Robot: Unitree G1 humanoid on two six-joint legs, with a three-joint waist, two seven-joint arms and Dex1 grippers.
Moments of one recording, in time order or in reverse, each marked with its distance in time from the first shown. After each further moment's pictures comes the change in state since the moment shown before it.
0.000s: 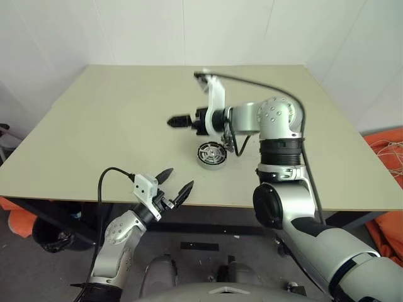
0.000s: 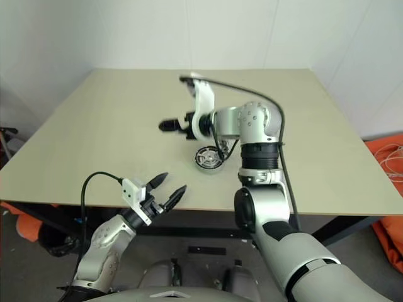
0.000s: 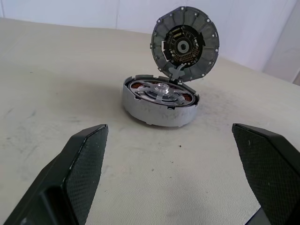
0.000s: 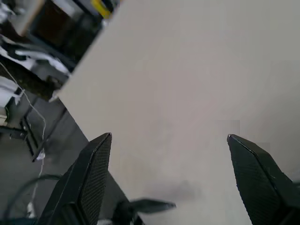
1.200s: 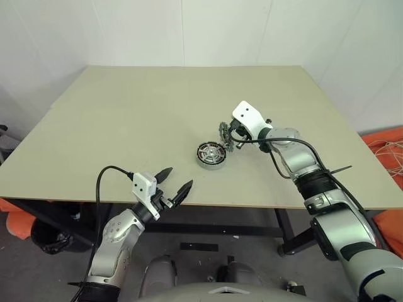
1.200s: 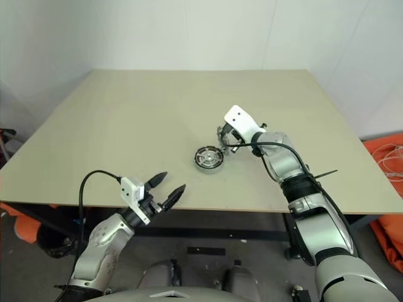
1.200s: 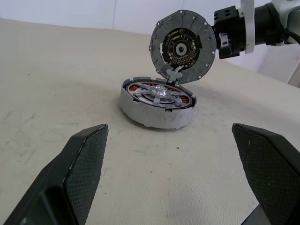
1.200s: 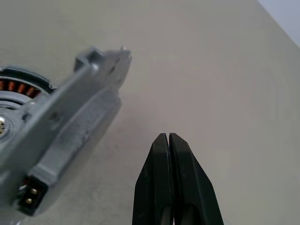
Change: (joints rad) left arm -0.003 0.011 0.010 -0.022 -0.014 0.032 -0.008; right arm 0.362 -0.433 0.486 0.281 -0.738 -1.113 0.469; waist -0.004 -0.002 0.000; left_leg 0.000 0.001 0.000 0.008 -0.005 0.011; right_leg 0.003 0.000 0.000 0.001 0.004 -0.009
